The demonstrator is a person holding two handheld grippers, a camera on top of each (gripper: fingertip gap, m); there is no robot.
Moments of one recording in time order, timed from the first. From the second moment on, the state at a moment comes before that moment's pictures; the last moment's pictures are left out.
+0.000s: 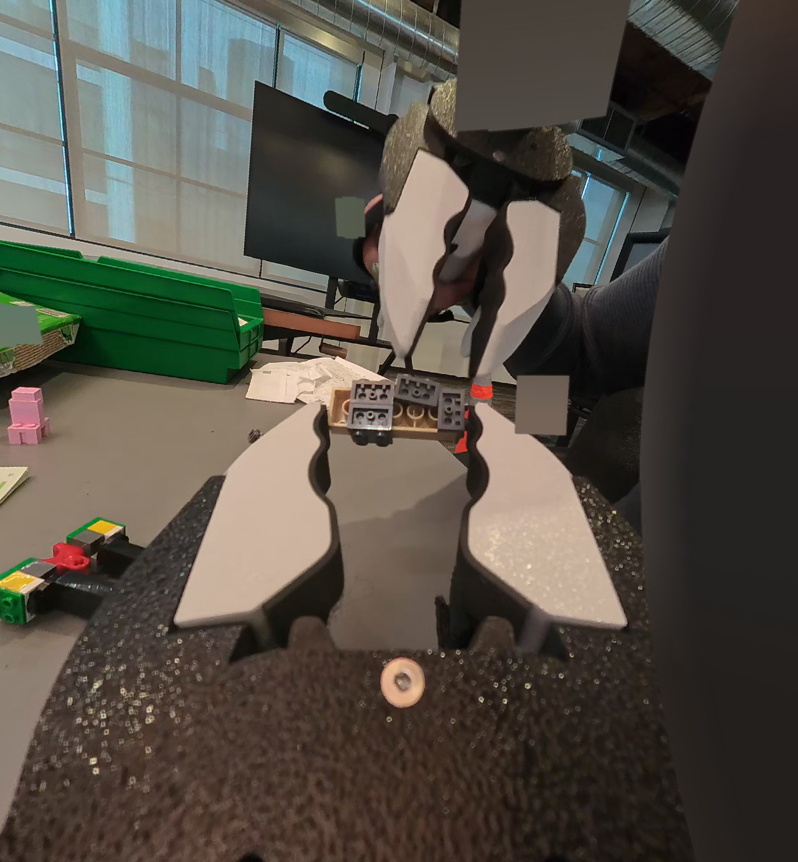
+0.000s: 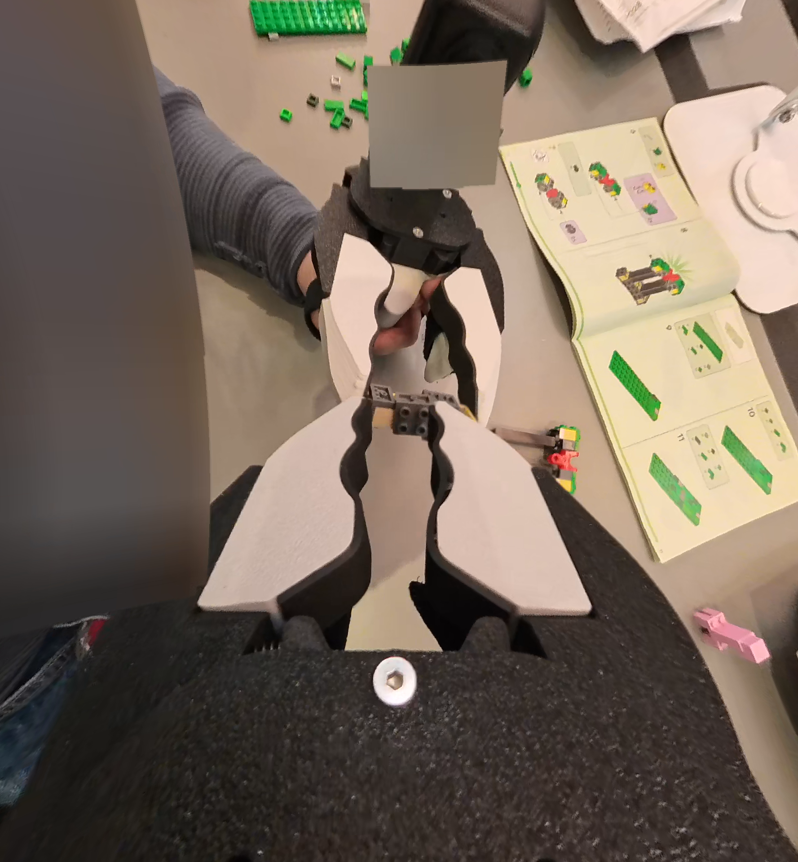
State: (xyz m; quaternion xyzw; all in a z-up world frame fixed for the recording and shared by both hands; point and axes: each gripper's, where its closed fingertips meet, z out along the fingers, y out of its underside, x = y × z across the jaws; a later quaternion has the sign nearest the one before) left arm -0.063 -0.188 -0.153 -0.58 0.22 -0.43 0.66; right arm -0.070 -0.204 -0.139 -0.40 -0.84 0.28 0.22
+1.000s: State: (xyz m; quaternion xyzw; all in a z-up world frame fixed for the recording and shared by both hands) left arm -0.061 -0.191 -0.150 -0.56 0.22 -0.47 0.64; right arm -0.067 -0.204 -0.140 -0.35 -0.86 0.27 0.26
